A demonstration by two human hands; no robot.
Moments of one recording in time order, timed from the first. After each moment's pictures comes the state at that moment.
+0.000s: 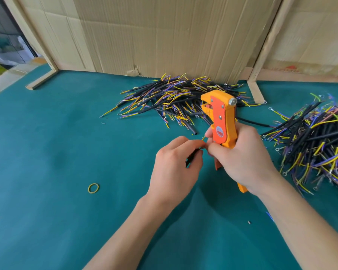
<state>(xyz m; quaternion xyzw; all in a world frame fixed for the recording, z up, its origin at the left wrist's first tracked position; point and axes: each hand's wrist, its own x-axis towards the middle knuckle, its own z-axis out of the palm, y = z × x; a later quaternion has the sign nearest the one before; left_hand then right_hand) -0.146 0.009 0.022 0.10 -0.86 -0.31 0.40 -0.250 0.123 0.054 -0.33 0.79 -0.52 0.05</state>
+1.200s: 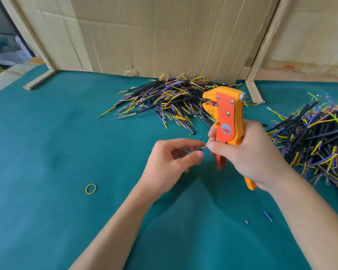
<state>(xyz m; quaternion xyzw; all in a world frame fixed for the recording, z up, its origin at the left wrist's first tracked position) -0.146 -0.009 0.025 0.13 -0.71 -0.66 0.20 -0.260 0.135 0.066 -0.36 0.75 -0.54 0.11</state>
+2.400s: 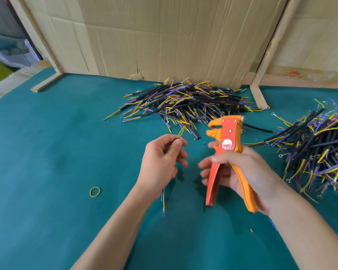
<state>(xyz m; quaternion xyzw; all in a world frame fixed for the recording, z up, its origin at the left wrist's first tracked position) -0.148 -0.024 0.021 0.23 -0.69 -0.63 0.26 -0.247 0.135 0.047 -0.13 0.57 -0.69 0.42</state>
